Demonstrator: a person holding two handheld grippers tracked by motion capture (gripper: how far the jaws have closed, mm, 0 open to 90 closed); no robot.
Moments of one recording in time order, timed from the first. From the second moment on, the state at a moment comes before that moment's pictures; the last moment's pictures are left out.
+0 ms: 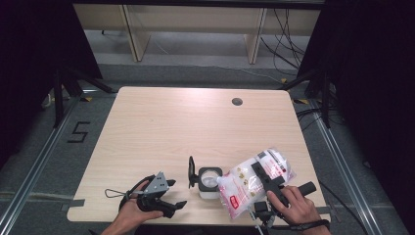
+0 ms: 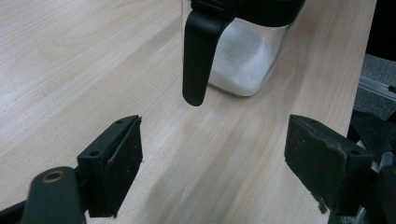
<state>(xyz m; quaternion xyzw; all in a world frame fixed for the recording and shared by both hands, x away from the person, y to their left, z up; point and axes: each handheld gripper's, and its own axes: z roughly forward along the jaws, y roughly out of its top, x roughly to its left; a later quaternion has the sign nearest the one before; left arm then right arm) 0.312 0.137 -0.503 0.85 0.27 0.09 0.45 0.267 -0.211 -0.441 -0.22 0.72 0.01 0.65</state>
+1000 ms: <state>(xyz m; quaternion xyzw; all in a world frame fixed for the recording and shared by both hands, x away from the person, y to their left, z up) 0.313 0.137 -0.503 0.85 0.27 0.09 0.45 0.268 -0.213 -0.436 -0.23 0.72 0.02 0.65</state>
